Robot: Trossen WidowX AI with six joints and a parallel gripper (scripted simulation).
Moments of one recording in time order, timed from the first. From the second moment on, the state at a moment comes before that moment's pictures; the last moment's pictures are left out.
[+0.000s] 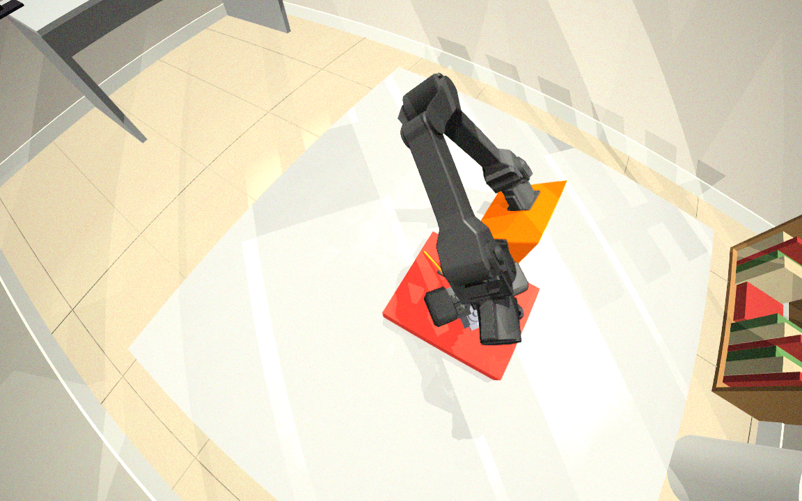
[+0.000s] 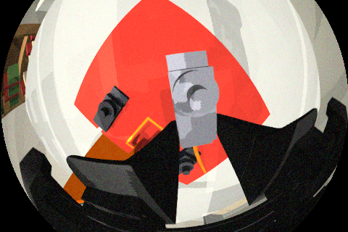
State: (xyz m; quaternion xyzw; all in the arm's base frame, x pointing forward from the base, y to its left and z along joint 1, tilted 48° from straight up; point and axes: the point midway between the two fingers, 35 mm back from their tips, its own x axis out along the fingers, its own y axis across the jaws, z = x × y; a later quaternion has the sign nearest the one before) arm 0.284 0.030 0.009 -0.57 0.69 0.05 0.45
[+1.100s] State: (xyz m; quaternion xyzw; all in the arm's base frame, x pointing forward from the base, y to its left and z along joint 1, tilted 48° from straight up) arm 0.281 0.029 0.009 -0.32 0.64 -0.25 0.65
